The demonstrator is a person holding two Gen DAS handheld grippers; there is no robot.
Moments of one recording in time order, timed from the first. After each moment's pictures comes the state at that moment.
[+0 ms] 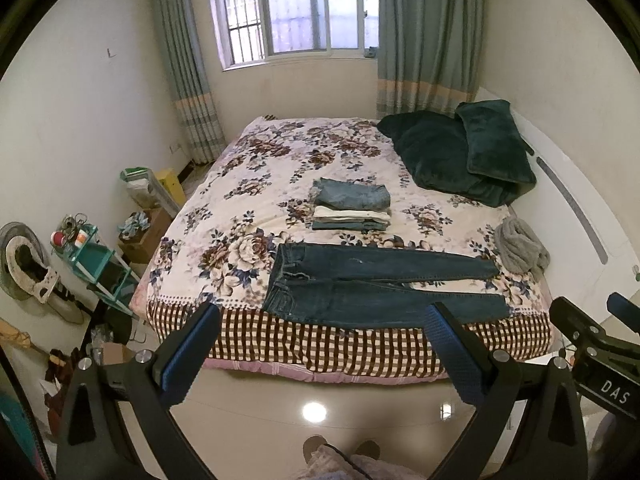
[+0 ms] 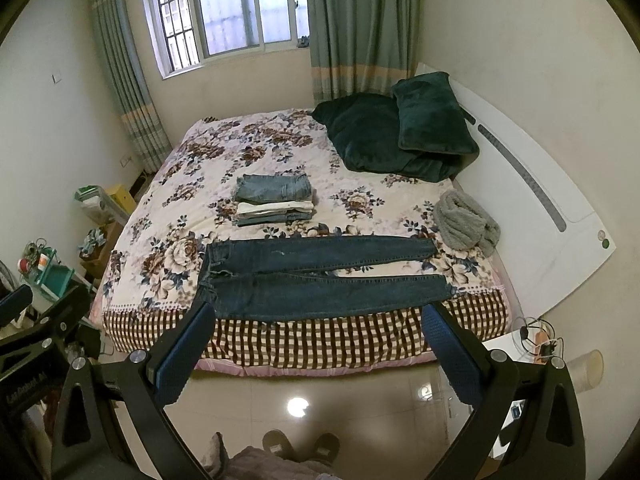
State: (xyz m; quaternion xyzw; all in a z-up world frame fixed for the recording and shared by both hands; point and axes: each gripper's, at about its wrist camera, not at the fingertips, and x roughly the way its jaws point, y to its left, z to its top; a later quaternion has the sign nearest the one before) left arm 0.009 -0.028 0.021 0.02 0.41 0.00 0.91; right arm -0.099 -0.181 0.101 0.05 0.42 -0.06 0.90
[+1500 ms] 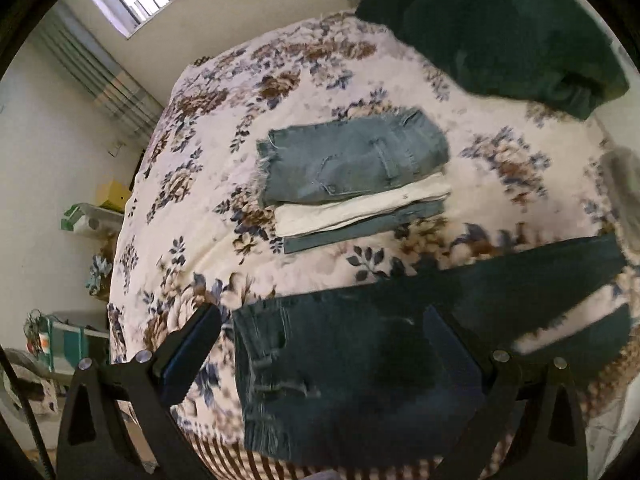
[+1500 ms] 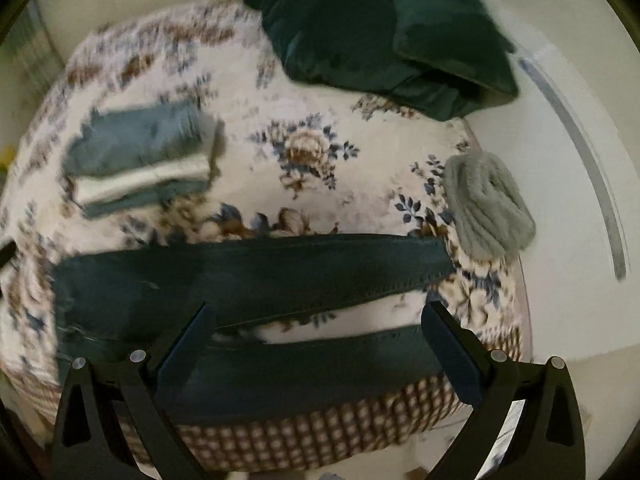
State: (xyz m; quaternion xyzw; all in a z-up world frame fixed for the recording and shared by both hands) left arm 0.511 -0.113 -0.329 0.19 0.55 -0.01 0.82; right arm 0.481 -0.345 -0.305 -0.02 0.61 -0.14 0.78
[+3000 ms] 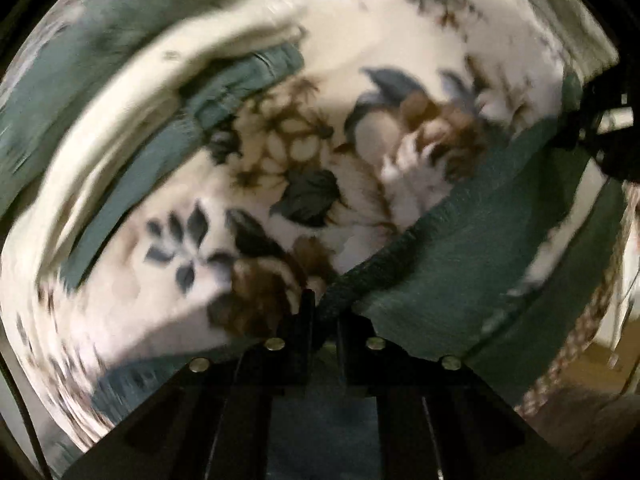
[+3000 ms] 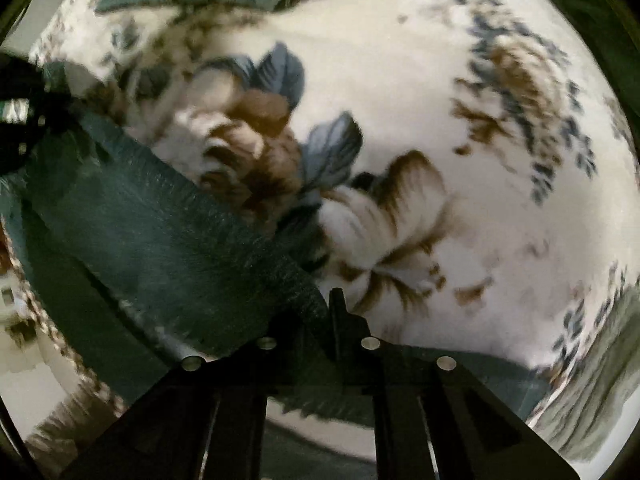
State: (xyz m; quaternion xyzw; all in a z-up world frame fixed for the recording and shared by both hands) left arm 0.582 -0.186 -0.496 0.23 0.68 -0.24 0.65; right arm 0.573 -0.367 -0.622 -0.12 0.72 0.17 0.66
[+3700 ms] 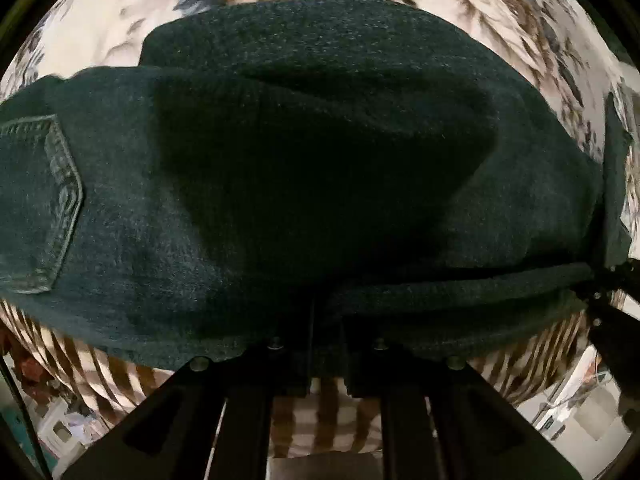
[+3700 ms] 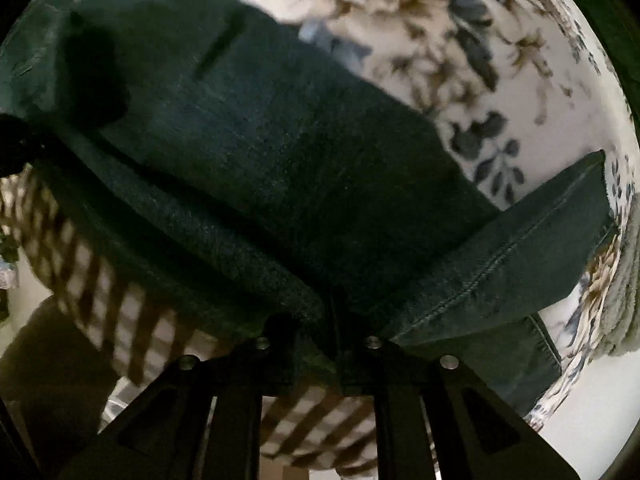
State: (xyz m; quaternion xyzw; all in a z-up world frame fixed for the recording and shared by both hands) left arm 0.349 -0.126 -0.590 -0.02 0.76 -0.03 0.64; right arm 0.339 -0.310 -0.647 -0.20 0.74 0.14 0.63
